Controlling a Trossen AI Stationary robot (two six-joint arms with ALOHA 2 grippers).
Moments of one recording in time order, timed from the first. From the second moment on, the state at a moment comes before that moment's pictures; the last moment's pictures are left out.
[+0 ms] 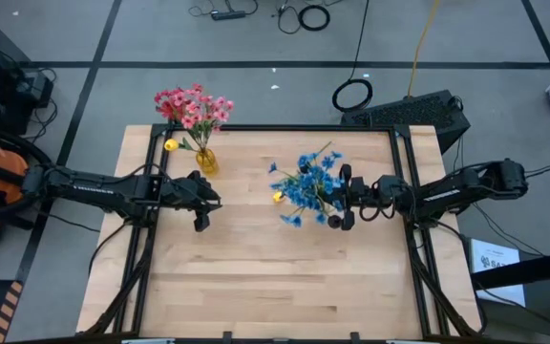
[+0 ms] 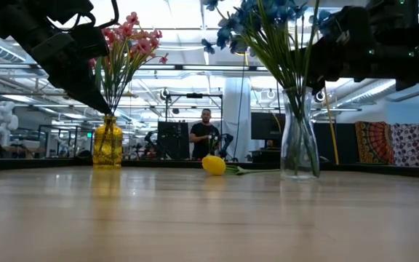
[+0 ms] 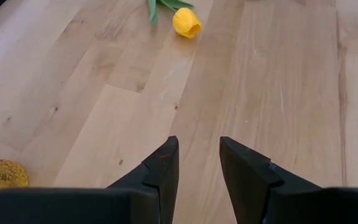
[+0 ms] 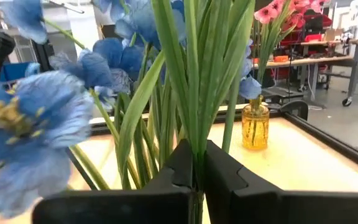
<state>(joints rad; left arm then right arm) -0.01 0.86 0.48 -0.38 -0.15 -0.23 -0.06 1.20 0.20 1.07 -0.03 0.11</state>
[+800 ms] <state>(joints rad) -0.01 0.86 0.48 -0.38 -0.15 -0.23 -0.07 0.94 0.20 0.71 0.00 0.17</state>
